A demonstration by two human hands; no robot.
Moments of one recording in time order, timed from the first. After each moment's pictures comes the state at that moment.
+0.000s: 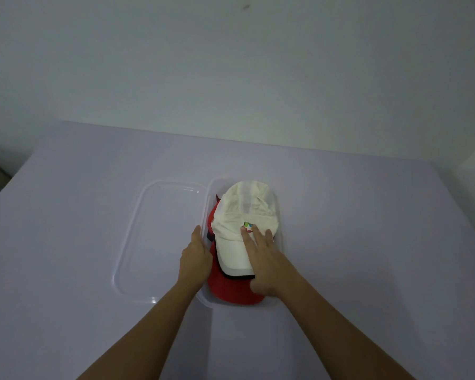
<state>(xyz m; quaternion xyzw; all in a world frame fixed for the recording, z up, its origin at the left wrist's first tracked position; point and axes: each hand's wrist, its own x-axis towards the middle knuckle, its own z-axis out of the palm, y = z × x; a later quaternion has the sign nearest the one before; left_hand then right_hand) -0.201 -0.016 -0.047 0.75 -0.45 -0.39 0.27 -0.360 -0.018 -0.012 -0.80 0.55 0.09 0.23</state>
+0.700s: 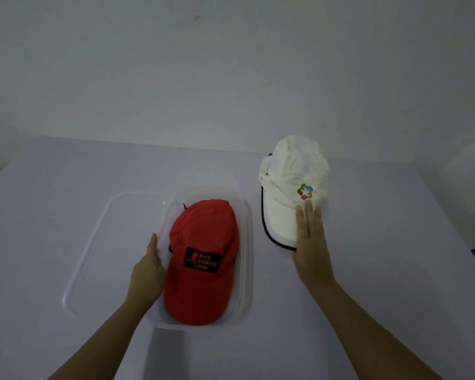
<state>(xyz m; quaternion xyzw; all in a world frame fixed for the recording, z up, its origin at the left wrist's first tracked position) -0.214 -0.019 -0.055 0.78 -0.47 -0.33 0.25 -0.520 -0.066 -0.045 -0.73 0.63 -0.26 -0.03</state>
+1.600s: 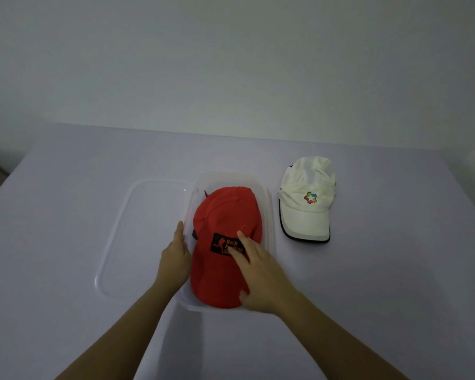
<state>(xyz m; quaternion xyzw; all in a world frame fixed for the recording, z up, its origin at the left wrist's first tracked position) -0.203 -0.017 -0.059 0.76 -0.48 -0.35 0.26 -0.399 -0.003 -0.043 -0.86 0.47 -0.02 0.21</state>
